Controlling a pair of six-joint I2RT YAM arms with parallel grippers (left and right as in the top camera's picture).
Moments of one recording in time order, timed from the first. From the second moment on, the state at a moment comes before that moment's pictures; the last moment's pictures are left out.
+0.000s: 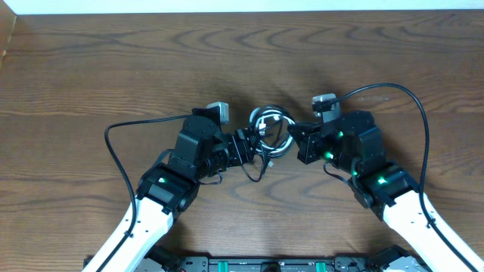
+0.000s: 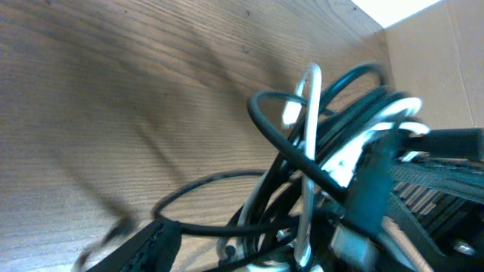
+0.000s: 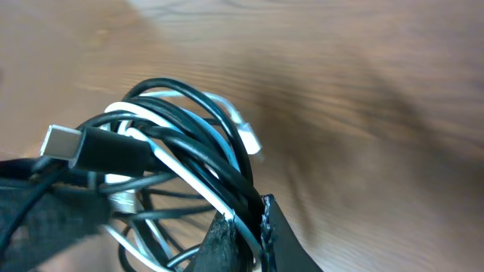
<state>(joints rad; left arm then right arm) -0.49 1.09 0.73 -0.29 0.29 -0.76 0.47 1.14 0.71 -0.11 -0.32 0.43</state>
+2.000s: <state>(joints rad) -0.57 1.38 0.73 -0.42 -0.05 -1.74 0.22 1.14 0.71 -0.29 -0.62 0.40</state>
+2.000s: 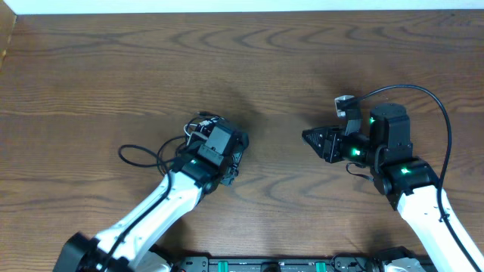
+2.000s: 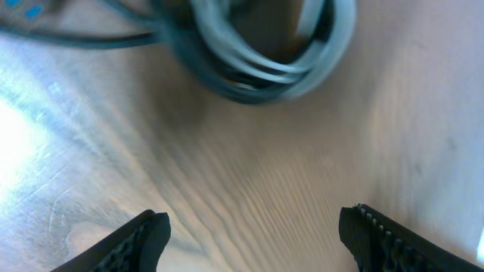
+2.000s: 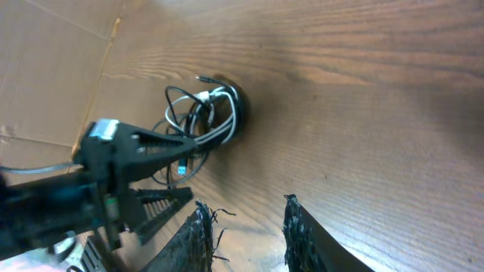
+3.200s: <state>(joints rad) -0.56 1.60 0.73 -0.26 -0.37 -1.80 0.22 1.14 0.71 -0.38 -0.52 0.40</state>
